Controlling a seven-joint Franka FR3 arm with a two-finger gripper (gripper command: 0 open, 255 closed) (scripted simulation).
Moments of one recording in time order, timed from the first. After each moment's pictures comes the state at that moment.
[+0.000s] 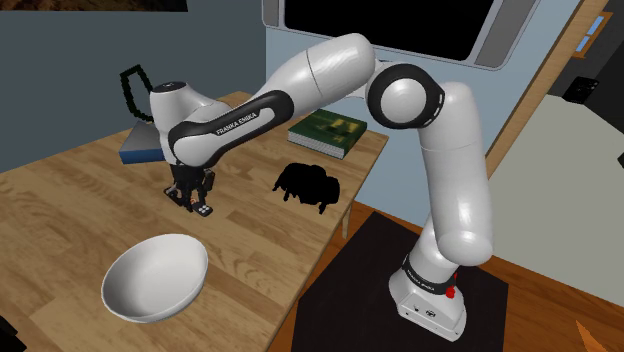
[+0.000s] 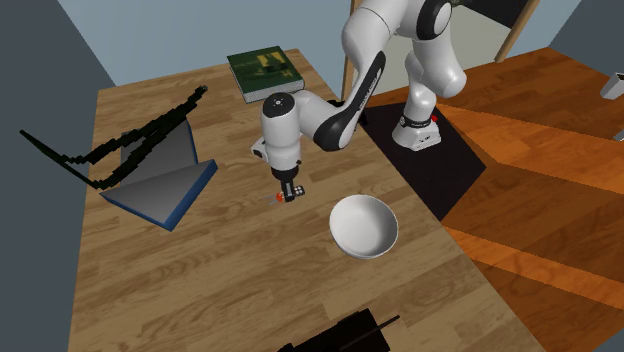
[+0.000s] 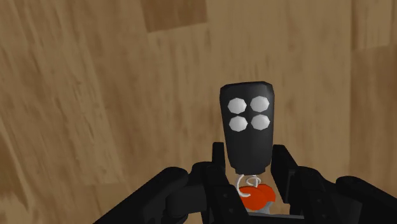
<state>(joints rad) 0.22 0.52 0.30 -1.62 -0.19 2.12 0.57</state>
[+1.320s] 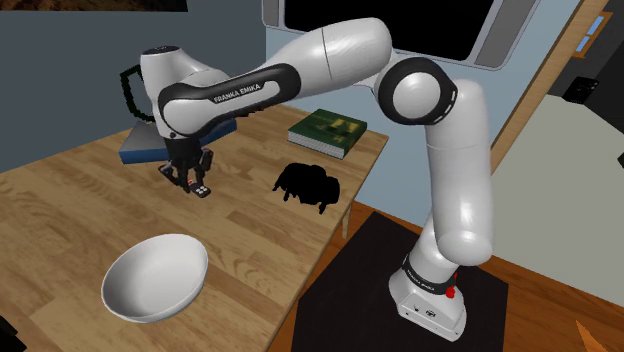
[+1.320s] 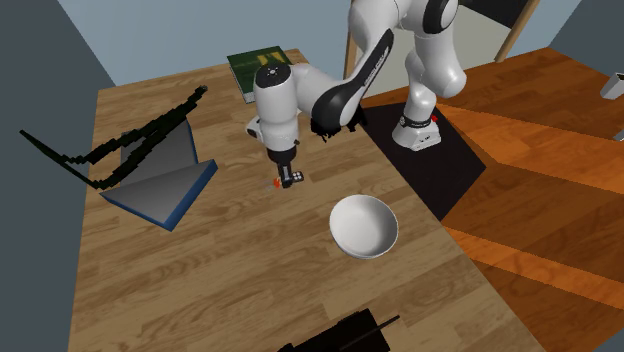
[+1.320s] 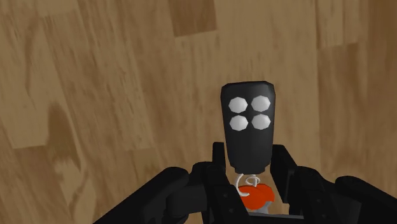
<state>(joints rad) 0.21 0.46 0.31 -1.53 -0.17 1.96 0.55</state>
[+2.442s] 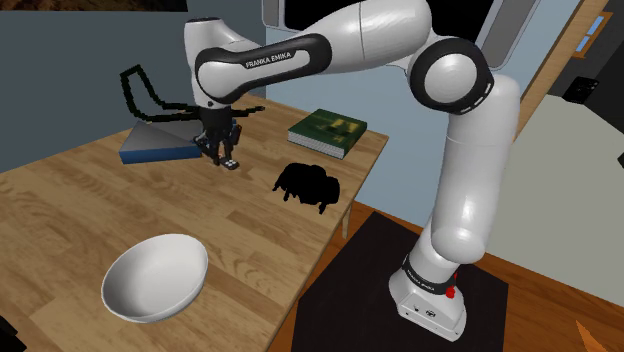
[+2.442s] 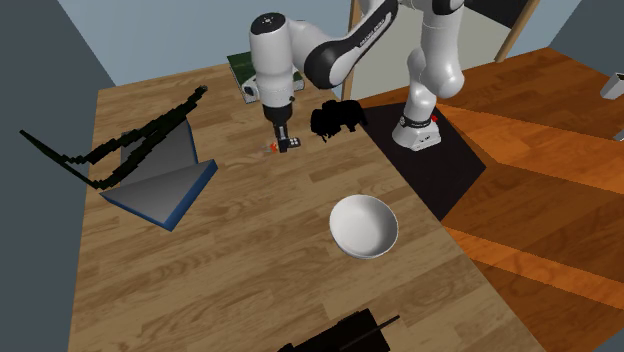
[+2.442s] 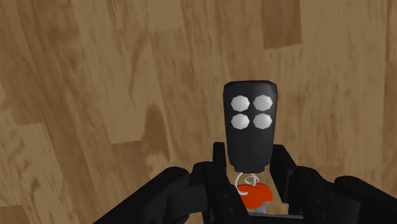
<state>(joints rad) 0.08 0.27 0.29 -1.66 -0.10 1.92 0.39</state>
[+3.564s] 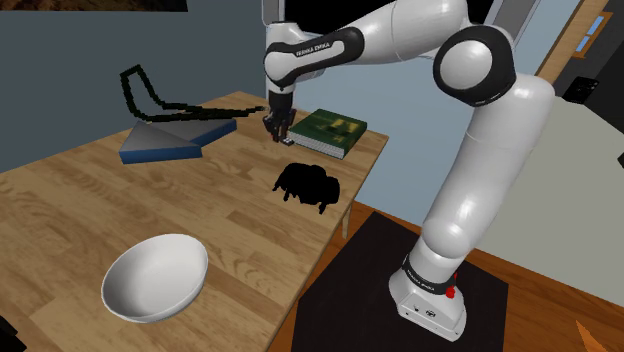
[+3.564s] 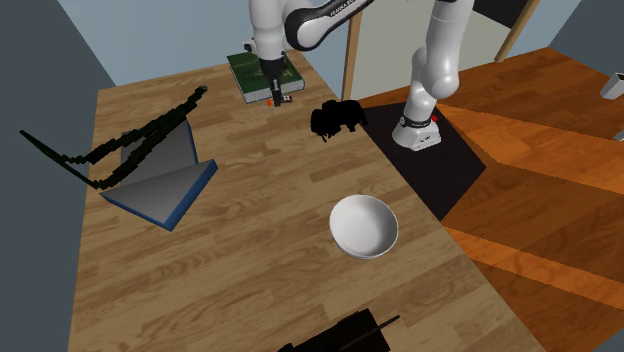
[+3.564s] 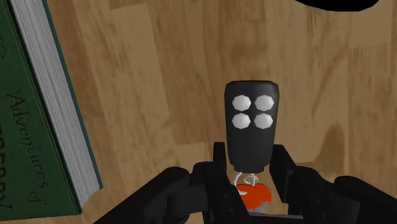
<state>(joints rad) -0.16 0.10 0.14 -1.88 -0.03 2.00 -0.01</state>
